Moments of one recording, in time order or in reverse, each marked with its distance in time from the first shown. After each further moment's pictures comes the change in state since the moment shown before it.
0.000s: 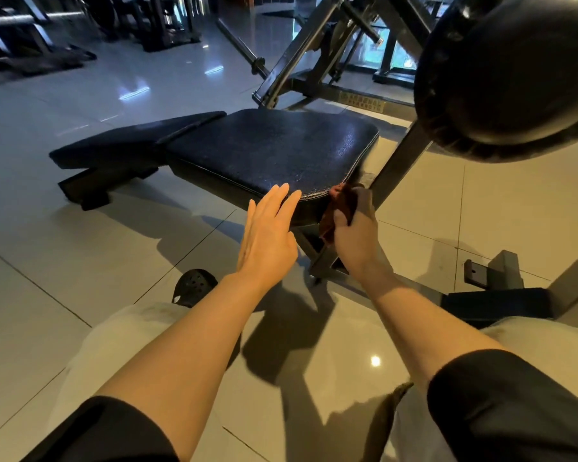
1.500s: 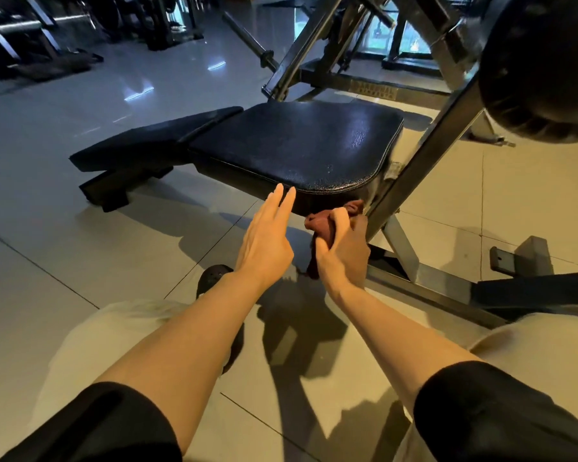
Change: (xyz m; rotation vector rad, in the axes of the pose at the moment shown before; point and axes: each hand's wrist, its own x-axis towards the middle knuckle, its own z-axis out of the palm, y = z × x) left_hand -0.012 -0.040 -0.032 0.014 -0.169 -0.163; right_hand -0.057 -0.019 0.064 -0.223 0.083 0.120
